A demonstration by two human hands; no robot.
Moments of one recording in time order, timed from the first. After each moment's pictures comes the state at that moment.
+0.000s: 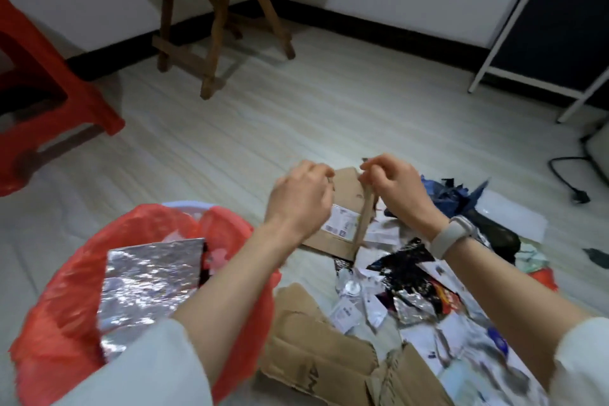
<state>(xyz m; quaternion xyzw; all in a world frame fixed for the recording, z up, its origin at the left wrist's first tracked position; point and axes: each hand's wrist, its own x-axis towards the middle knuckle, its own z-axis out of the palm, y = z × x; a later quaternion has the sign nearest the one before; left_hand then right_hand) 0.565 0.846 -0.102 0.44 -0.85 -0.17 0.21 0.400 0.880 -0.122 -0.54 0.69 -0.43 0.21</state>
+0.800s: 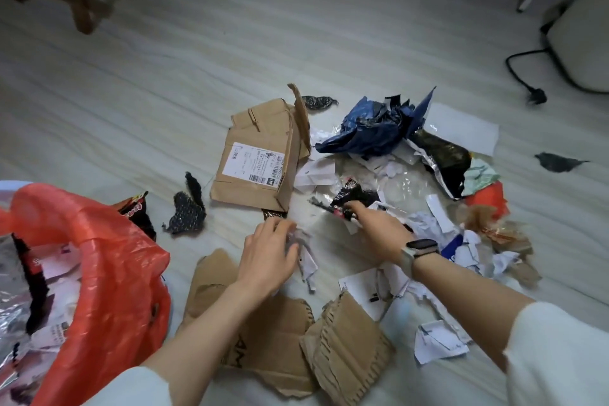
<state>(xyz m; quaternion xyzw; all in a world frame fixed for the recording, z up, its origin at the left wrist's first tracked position) 0.504 0.918 -0.302 0.45 -0.86 -0.26 0.00 0.299 0.988 -0.318 -0.58 0.77 -0.03 0.25</state>
